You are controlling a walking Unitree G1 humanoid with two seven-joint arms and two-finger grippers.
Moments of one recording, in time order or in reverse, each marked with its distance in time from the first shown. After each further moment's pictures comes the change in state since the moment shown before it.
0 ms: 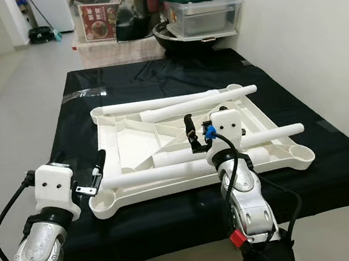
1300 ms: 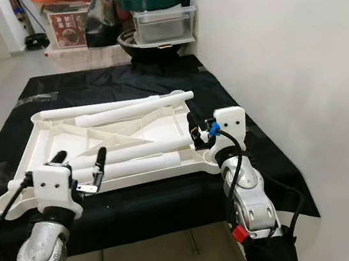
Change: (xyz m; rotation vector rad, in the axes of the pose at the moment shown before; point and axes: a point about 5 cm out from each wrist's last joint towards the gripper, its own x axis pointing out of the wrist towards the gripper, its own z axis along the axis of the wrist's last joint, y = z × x) left arm 0.002 0.003 0.001 -0.070 -0.033 0.048; right arm 0.006 -0.008 0.002 0.024 -0.013 -0.012
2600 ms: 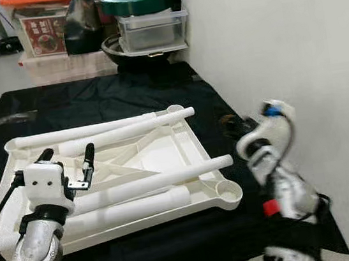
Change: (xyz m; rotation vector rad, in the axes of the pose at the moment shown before) left arm 0.001 0.007 -0.004 0.049 0.010 0.072; right arm -0.006 -0.095 -0.018 0.771 0.227 -0.253
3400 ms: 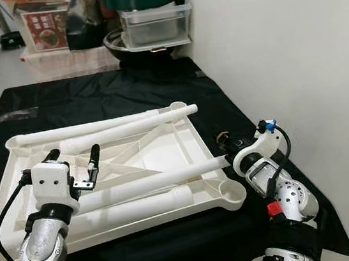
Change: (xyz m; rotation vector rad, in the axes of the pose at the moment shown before) left arm 0.004 -0.004 0.000 -0.005 -0.002 -0.007; right arm 0.000 0.015 -0.042 0.073 0.232 0.076
